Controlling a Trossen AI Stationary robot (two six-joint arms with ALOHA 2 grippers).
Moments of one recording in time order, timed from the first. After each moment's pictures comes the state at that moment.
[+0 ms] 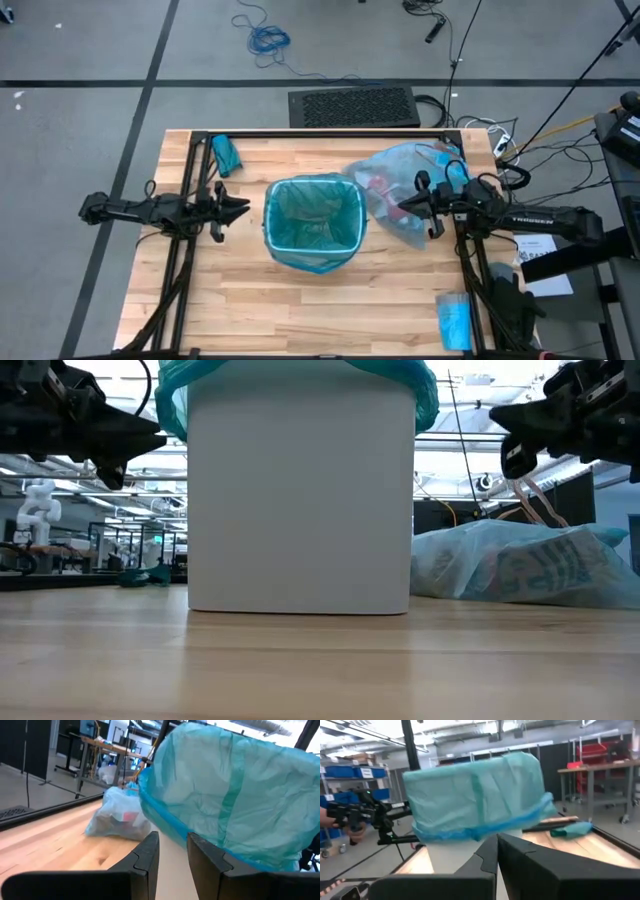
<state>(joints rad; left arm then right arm) -0.16 0.00 0.01 0.07 -0.29 -0.27 -0.27 0.34 0.01 0.50 -0.35 0.20</state>
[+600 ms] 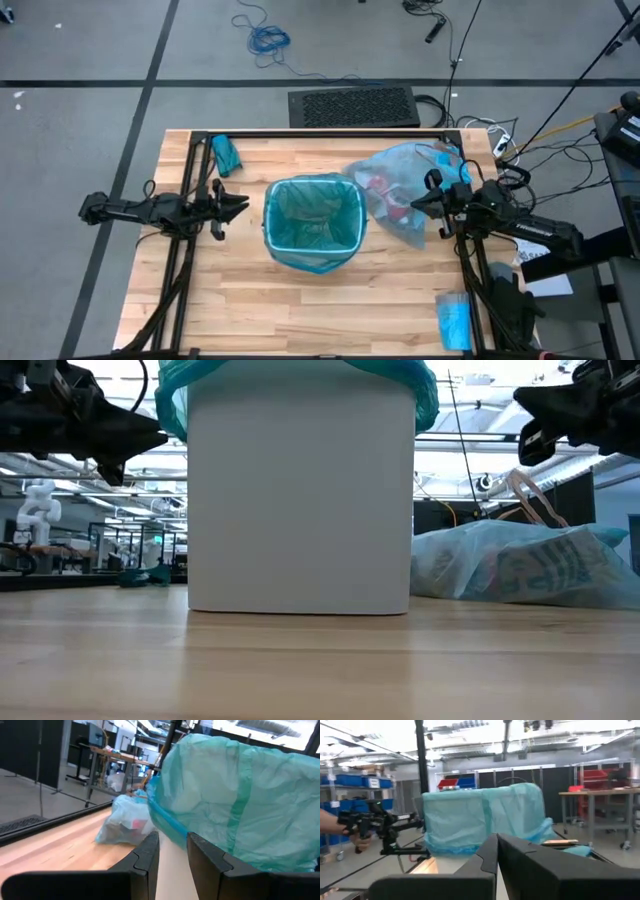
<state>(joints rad) -0.16 0.00 0.01 0.10 -0.34 -0.23 -0.31 0.00 0.01 0.29 -0.42 0.19</state>
